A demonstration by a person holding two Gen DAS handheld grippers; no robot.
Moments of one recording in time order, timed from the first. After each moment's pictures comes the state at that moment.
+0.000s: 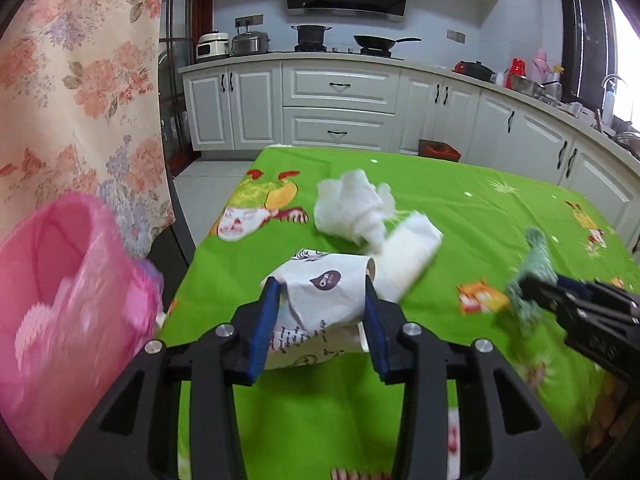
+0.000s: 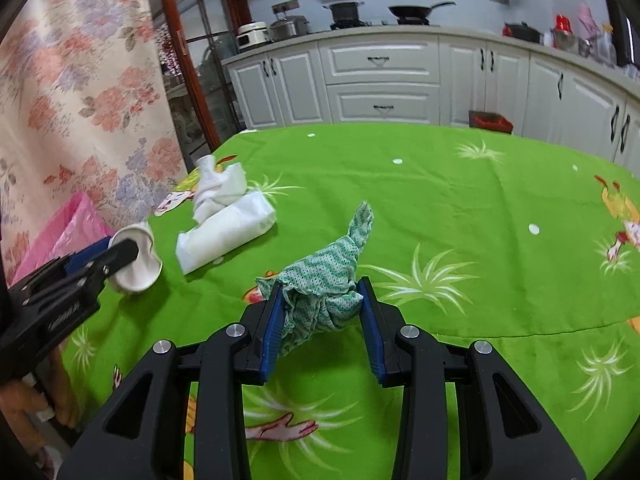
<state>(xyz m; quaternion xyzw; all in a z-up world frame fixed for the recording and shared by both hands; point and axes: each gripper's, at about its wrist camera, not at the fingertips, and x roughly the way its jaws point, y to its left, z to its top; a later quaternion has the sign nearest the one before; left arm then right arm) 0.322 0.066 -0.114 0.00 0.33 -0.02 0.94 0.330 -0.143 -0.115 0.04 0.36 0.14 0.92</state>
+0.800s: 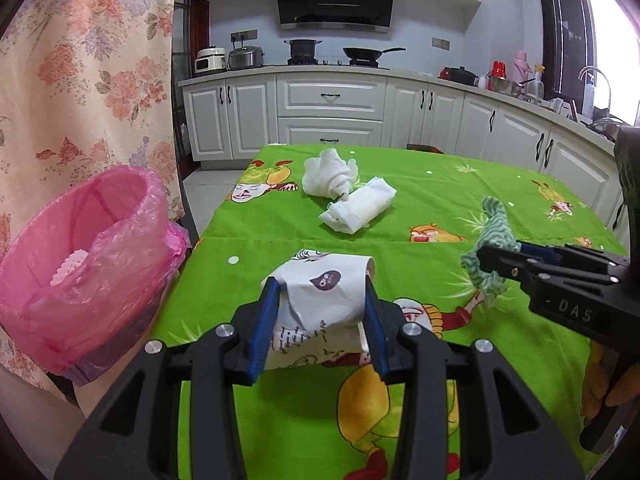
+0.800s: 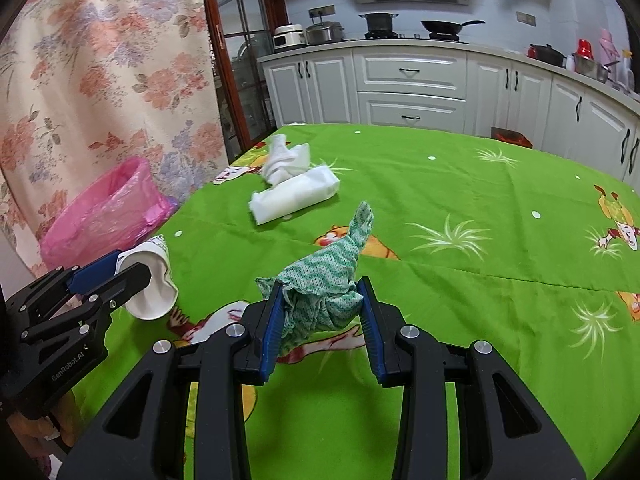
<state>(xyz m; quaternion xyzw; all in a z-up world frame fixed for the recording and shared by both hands) 0.214 0.059 -0.106 0.01 0.30 -0.02 0.95 0.260 -0.126 -0.101 0.02 0.35 0.18 0.92</state>
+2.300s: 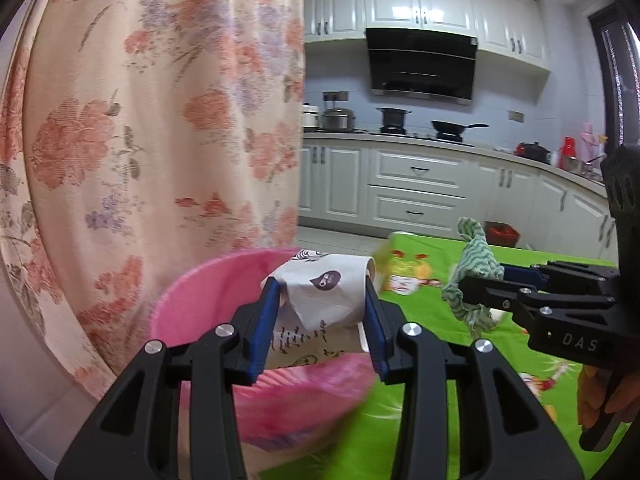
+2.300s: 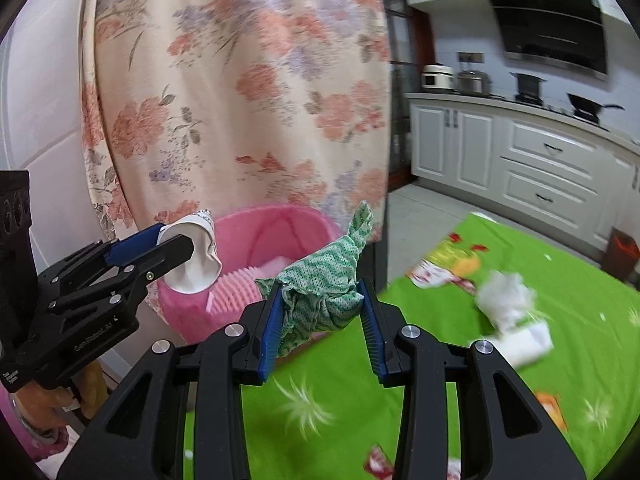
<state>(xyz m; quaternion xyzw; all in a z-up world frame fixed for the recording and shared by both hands) 0.172 0.217 -0.018 -0.02 0.19 0.12 0.97 0.274 0.056 -0.017 -0.05 0.26 0.41 0.87</state>
